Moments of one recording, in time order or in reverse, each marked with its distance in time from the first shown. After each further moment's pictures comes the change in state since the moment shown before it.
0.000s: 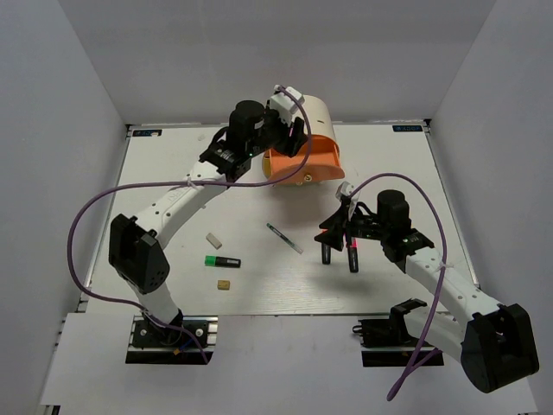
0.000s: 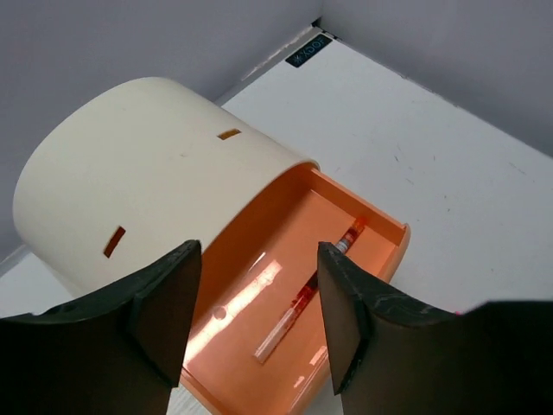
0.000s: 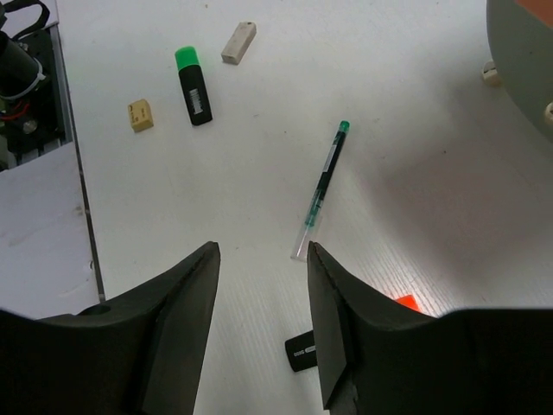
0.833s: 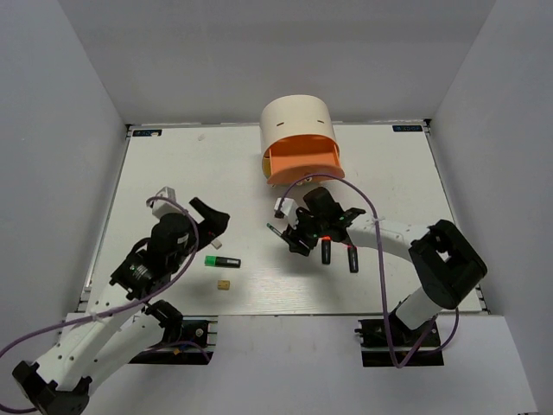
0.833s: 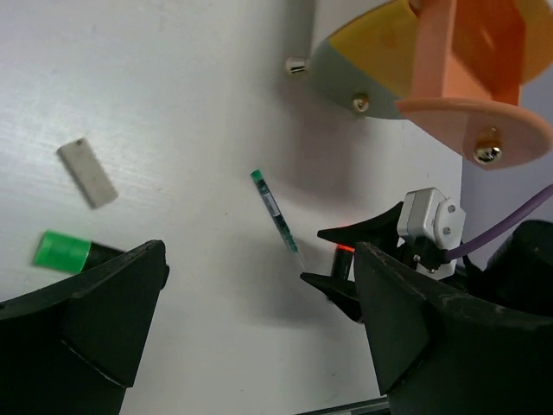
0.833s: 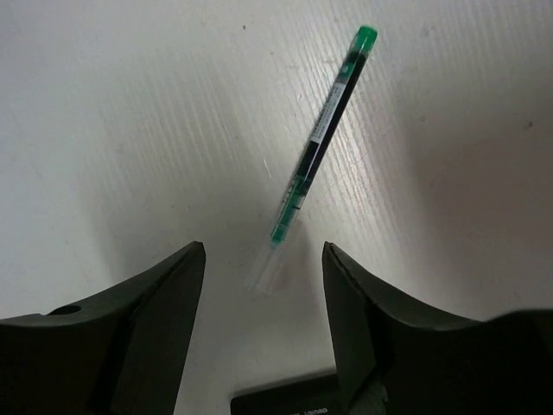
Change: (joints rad) left arm 0.010 -1.060 -0.932 -0.407 -0.530 -1.034; right arm 0.364 0.554 0.317 -0.206 0.483 -0.263
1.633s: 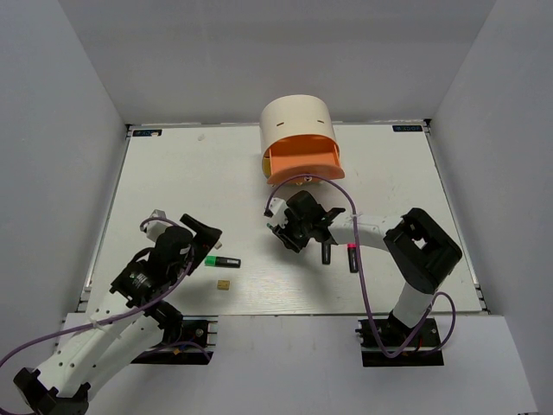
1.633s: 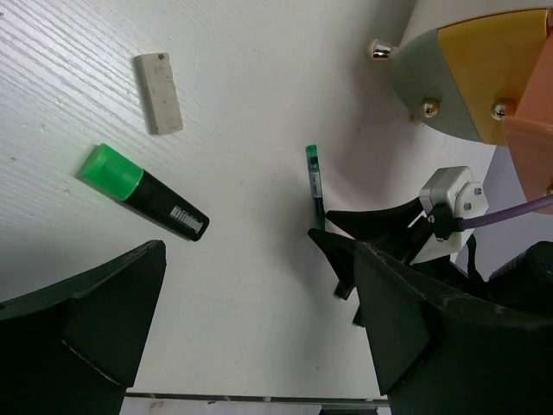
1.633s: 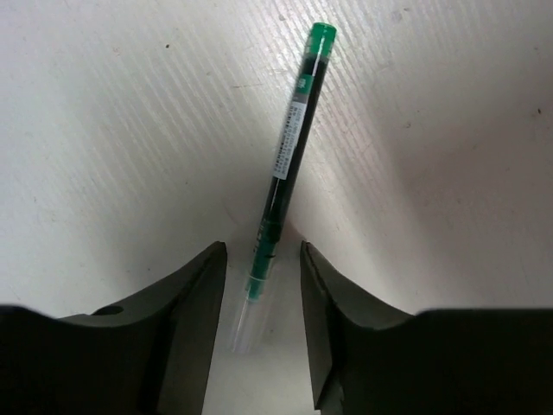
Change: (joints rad) left arm 0.000 -0.092 -0.106 -0.201 -0.031 -0.321; right arm 0.082 0.168 0.086 0.019 0.216 0.137
